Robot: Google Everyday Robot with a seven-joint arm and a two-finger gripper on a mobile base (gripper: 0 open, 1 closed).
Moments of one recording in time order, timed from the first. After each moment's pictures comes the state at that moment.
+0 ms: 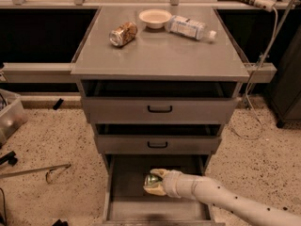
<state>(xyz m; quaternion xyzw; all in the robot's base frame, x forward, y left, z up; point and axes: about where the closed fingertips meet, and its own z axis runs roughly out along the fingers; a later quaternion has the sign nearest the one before) 0.521 -0.021 0.399 -0.49 0.73 0.21 0.43</state>
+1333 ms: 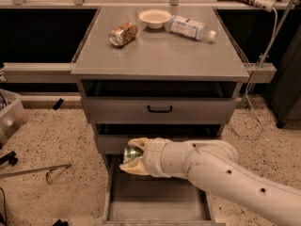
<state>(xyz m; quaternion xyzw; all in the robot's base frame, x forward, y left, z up) 0.464 0.050 0.703 -0.56 0.67 0.15 0.46</state>
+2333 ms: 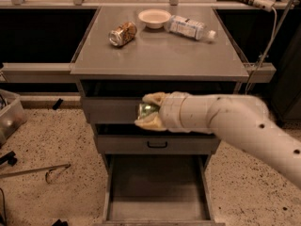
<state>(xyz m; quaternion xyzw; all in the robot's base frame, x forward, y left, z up) 0.533 0.002 0.814 -0.57 0.64 0.07 0.51</state>
